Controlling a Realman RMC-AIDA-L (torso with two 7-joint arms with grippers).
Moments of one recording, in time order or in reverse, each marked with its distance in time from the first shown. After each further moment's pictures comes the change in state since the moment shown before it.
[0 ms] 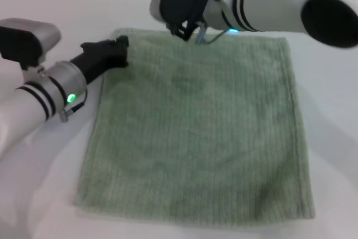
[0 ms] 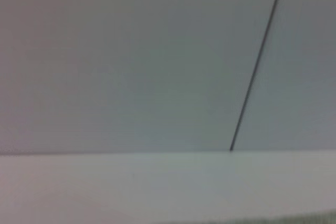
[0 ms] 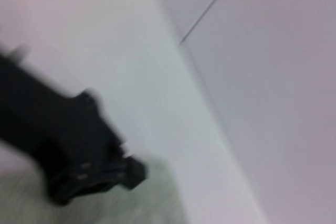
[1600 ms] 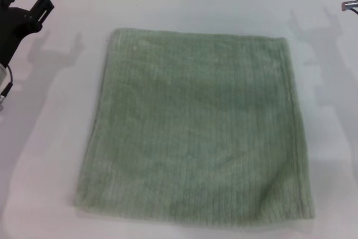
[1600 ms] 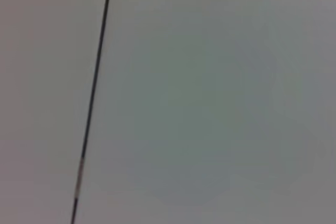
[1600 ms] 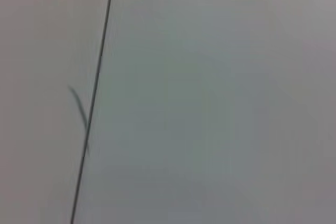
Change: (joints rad) left arm 0.117 -0.010 -0.450 -0.074 -0.013 0.398 0.268; right arm -0.299 -0.003 -0.005 0.698 0.279 -1.714 0.360
